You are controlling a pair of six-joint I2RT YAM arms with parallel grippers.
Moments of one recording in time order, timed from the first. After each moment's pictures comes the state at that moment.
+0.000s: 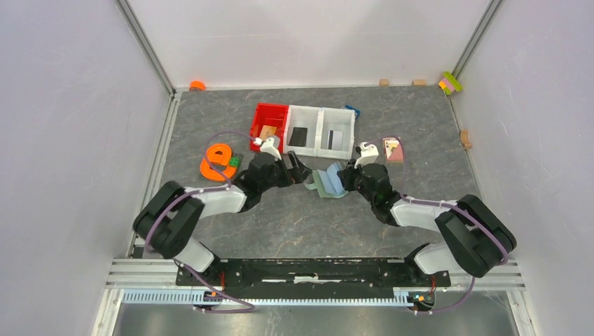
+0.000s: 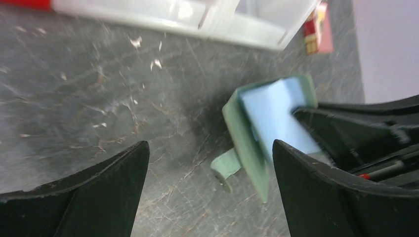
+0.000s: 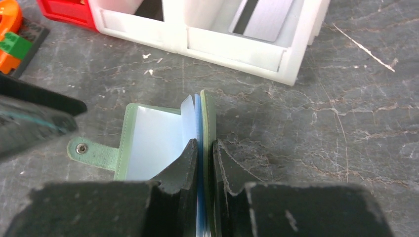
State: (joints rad) left arm -0.62 1.49 0.60 0.48 0.03 -0.74; right arm 0.59 1.39 0.40 0.62 0.14 0.37
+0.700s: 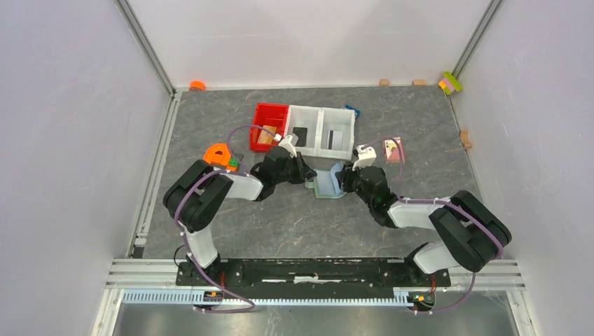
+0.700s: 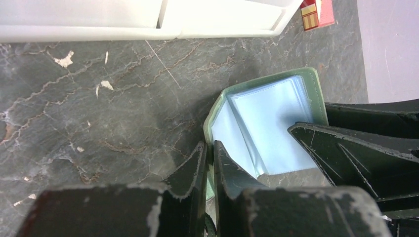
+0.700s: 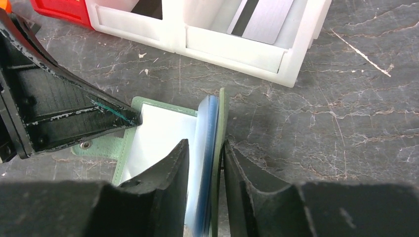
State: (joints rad) left arm -0.64 1.81 0.76 0.58 0.21 -0.72; right arm 0.62 1.44 0.38 0.70 0.19 0.34
